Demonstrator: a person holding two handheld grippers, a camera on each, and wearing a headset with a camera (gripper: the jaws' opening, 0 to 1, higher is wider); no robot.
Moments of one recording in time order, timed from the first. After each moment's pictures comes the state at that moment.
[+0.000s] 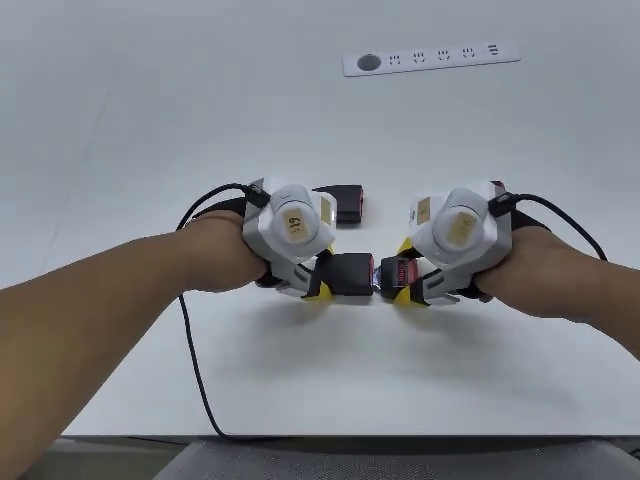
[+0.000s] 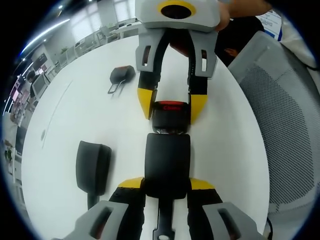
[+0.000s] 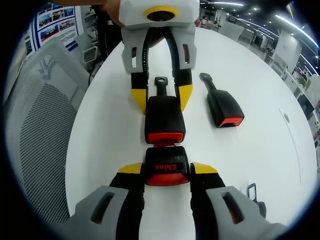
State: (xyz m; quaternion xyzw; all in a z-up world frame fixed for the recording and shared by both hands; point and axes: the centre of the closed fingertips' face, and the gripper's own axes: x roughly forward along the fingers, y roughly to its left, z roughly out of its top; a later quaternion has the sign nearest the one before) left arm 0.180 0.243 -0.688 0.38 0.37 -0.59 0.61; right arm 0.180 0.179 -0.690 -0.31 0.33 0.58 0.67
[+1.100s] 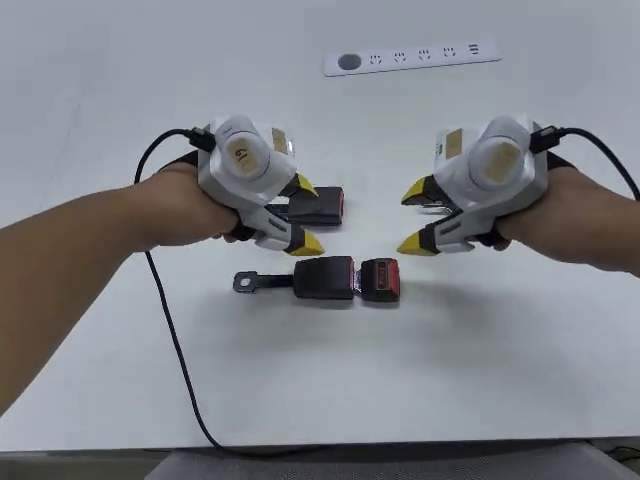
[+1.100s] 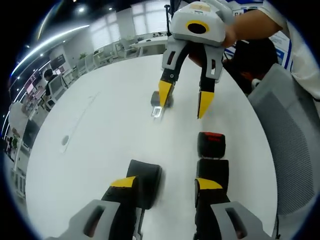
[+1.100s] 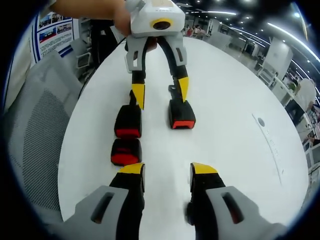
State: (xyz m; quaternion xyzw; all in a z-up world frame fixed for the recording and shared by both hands) left arm 0.256 0.229 -0.650 0.33 0.32 -0.57 0.68; right arm 0.244 0.132 -0.646 -0.31 0.29 0.56 0.71
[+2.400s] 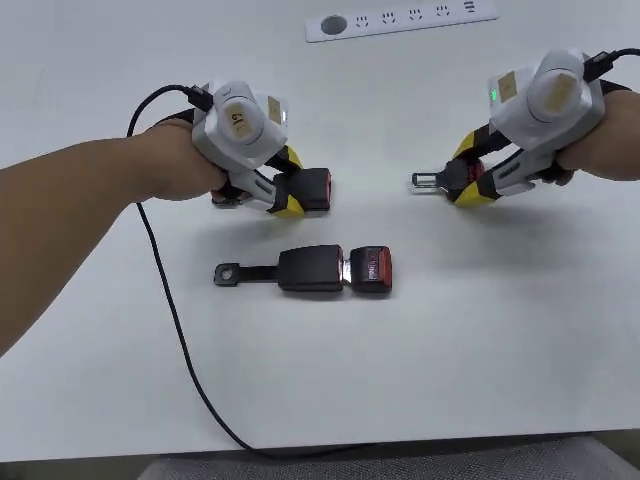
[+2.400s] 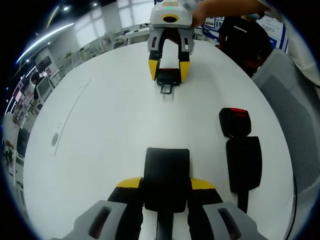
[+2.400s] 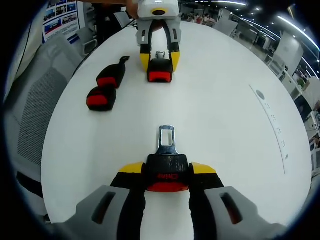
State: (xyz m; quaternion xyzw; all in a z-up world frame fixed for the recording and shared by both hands) left arm 0.287 0.232 -0.685 0.36 0.34 -0.59 0.63; right arm 0.288 0.058 -0.690 -0.34 0.33 0.58 0.66
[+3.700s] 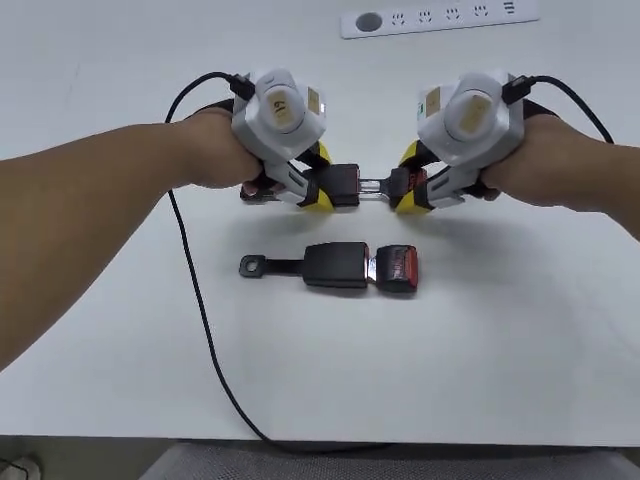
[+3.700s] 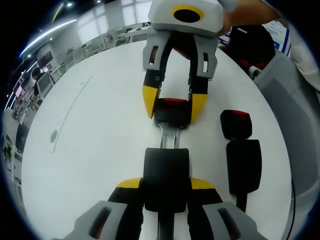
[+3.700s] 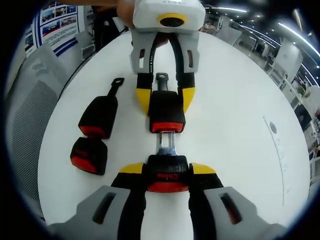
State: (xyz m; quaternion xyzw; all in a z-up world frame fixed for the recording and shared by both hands) left arm 0.299 0.239 -0.695 0.35 0.36 -0.59 0.63; right arm 0.288 0.170 -0.687 -0.34 0.30 0.58 0.67
